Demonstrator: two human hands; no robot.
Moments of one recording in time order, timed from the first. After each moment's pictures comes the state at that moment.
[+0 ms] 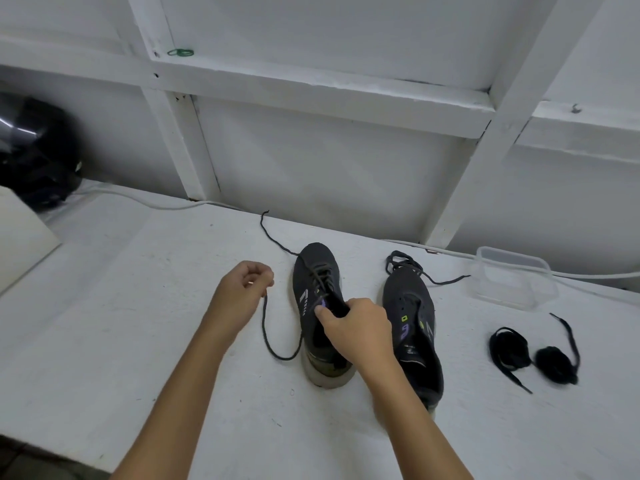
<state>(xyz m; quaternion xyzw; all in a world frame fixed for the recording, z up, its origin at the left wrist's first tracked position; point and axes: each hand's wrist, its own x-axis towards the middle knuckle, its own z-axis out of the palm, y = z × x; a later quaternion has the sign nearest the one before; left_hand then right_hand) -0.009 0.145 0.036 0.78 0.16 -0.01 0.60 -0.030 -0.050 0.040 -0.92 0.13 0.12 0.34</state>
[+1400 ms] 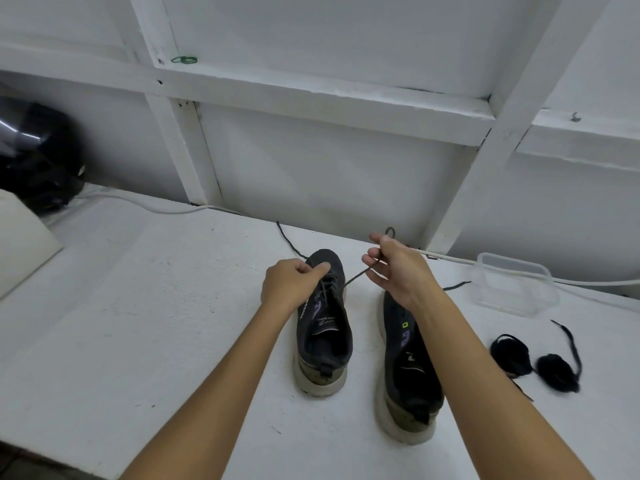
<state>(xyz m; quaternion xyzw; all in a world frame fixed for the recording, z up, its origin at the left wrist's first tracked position) 0.038 0.081 0.037 0.87 0.17 -0.05 0.47 0.059 -0.109 0.067 -0.60 0.19 0.12 0.77</state>
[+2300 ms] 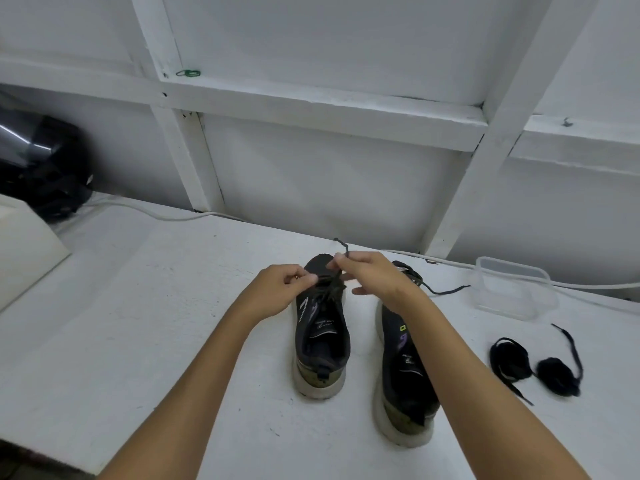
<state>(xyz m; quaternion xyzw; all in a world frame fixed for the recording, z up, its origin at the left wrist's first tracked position) 0.031 0.119 0.040 0.88 -0.01 -0.10 0.46 0.052 -0.091 0.072 -0.81 -0.02 0.20 0.56</state>
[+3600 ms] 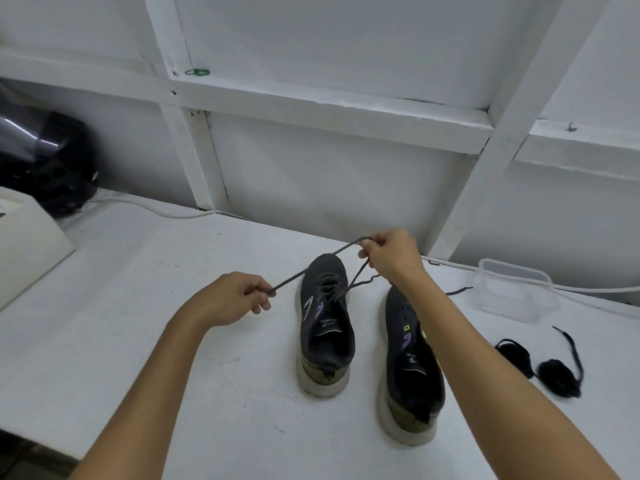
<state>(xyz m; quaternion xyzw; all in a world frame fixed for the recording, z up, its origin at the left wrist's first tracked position) 0.006 0.186 0.057 0.91 0.02 -0.18 0.38 0.082 -0.097 0.076 -0.89 0.07 0.02 0.45</state>
